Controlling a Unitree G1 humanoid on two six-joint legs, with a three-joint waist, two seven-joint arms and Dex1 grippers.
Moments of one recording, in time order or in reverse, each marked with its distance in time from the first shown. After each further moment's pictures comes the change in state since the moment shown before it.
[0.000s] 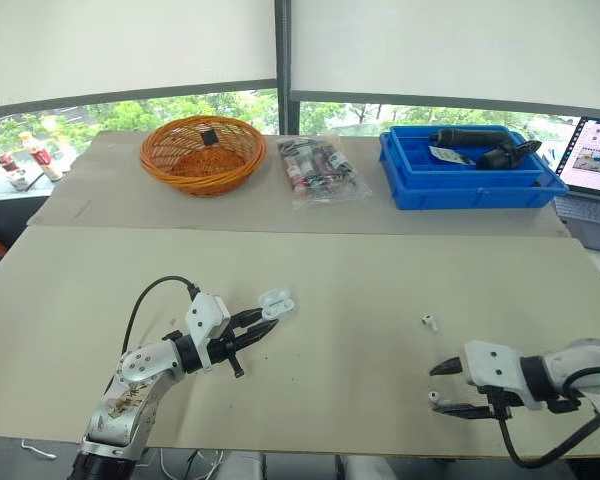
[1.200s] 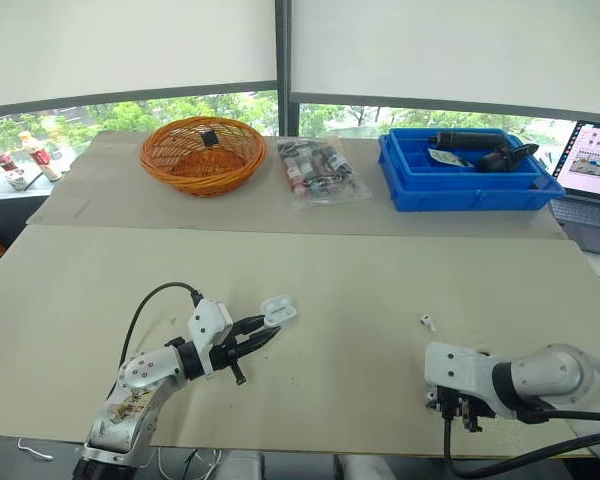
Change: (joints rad) left arm 0.025 -0.003 -0.017 -0.004 0.000 0.000 0.000; right arm -0.121 -0.130 0.266 -0.399 -0.097 0.664 -0.301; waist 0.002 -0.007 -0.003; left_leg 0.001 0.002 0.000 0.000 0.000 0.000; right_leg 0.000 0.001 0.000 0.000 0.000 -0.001
